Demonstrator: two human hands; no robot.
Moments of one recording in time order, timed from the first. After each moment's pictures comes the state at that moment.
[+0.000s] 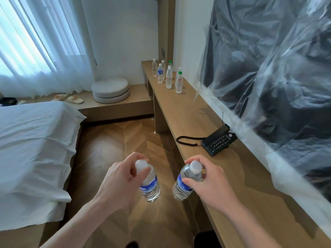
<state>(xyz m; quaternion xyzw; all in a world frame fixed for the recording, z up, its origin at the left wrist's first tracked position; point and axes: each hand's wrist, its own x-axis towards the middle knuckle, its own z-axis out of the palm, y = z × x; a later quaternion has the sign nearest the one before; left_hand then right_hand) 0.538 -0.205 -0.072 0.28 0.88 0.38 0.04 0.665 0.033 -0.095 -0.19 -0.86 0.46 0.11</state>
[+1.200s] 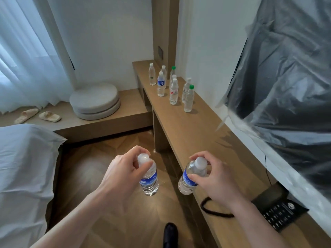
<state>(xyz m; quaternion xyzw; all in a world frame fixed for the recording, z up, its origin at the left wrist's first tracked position) 0.052 -0.037 -0.087 0.30 0.88 0.37 0.09 0.210 0.192 -0.114 -0.24 -0.84 0.47 0.11</state>
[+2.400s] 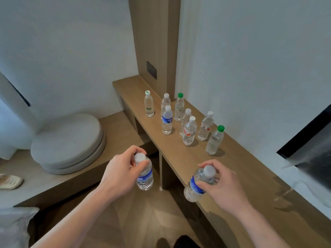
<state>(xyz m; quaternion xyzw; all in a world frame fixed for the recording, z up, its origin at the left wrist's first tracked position) -0.483 0.116 -0.099 0.37 0.85 0.34 0.14 -0.238 0.309 -0.136 -0.37 -0.79 0.46 0.13</state>
